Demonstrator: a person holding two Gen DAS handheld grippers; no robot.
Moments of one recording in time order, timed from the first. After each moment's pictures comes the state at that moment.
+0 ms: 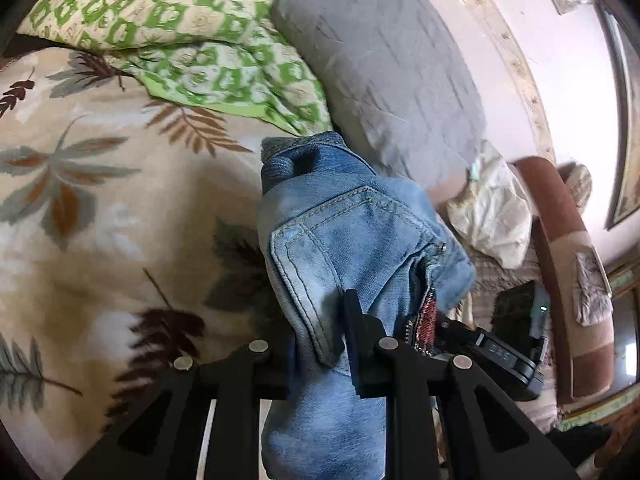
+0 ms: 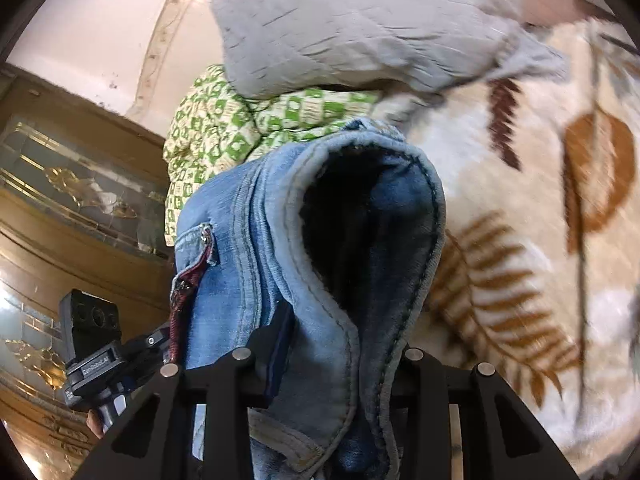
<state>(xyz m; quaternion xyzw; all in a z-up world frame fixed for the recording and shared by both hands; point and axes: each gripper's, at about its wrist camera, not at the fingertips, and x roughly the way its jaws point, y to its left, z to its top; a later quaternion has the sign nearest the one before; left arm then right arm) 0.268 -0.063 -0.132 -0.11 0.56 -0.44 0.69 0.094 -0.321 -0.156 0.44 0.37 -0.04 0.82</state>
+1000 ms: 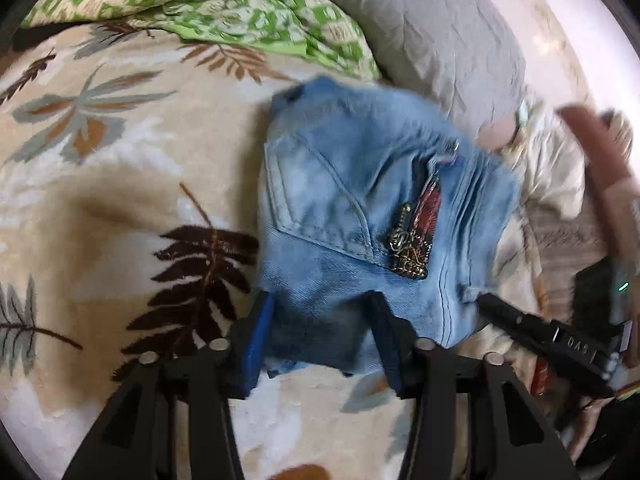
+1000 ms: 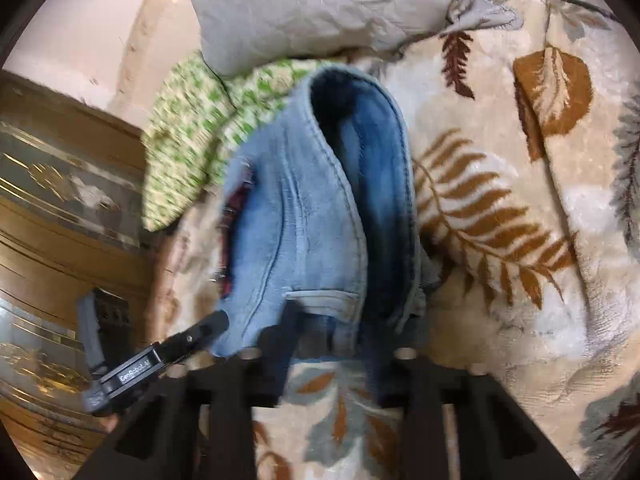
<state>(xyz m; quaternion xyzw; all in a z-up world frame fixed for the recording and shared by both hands) 0.225 -0.060 -0.200 0.01 0.57 -0.40 0.72 0.053 -0.287 -0.191 0.43 0.41 -0.09 0.80</state>
